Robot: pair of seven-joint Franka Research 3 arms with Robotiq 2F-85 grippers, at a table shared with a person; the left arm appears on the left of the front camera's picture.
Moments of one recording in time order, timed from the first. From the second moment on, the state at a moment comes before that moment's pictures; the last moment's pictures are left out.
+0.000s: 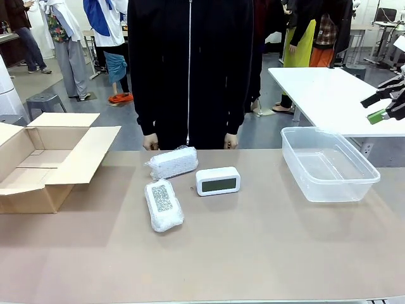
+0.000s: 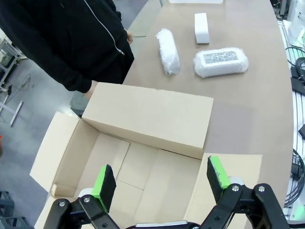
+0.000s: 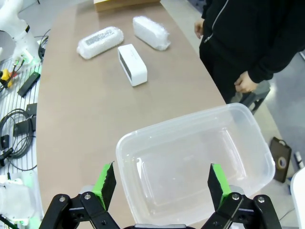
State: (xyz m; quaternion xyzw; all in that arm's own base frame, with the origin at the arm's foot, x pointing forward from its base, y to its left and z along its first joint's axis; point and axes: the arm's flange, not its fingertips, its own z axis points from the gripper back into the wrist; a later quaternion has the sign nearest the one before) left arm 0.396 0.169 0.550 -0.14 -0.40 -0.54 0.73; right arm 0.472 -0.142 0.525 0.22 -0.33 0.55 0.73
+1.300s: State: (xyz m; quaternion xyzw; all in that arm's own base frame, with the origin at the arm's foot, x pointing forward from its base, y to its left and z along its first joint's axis) left arm 0.395 0.169 0.550 -0.14 -0.40 -0.54 0.73; right arm 0.472 -0.142 0.525 0.22 -0.33 0.55 0.73
